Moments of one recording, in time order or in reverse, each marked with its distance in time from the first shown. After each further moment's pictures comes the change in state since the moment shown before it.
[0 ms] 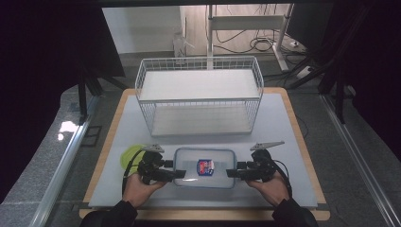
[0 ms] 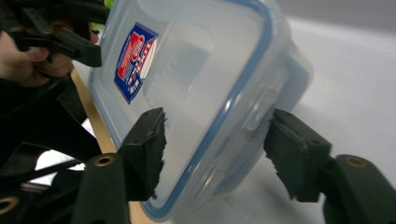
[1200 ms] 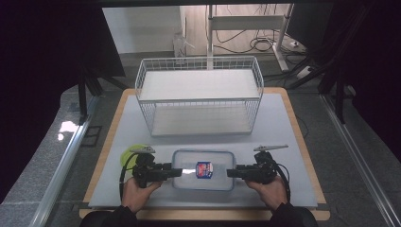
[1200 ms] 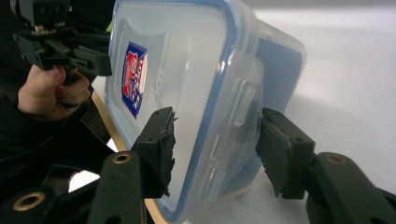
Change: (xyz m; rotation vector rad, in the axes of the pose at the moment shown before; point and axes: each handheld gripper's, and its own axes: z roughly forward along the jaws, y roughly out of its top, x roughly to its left) left arm 0.003 -0.012 -0.007 -0.081 -0.033 -0.109; right arm 0.000 -0.008 -0.001 -0.045 0.047 0.144
